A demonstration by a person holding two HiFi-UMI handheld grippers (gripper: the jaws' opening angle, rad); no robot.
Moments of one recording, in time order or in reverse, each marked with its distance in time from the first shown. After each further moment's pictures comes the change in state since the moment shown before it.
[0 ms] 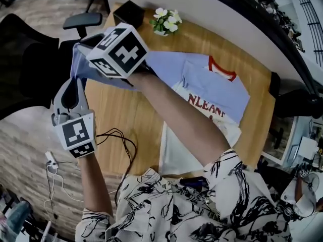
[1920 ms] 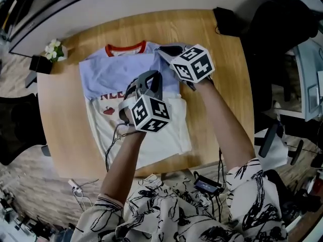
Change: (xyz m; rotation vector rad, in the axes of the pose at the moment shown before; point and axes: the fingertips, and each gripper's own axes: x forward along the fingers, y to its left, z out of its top) left arm -0.045 -0.699 0.070 0.615 -0.040 -0.722; right arm -0.594 -0.157 -0.387 0.293 -0.023 -0.574
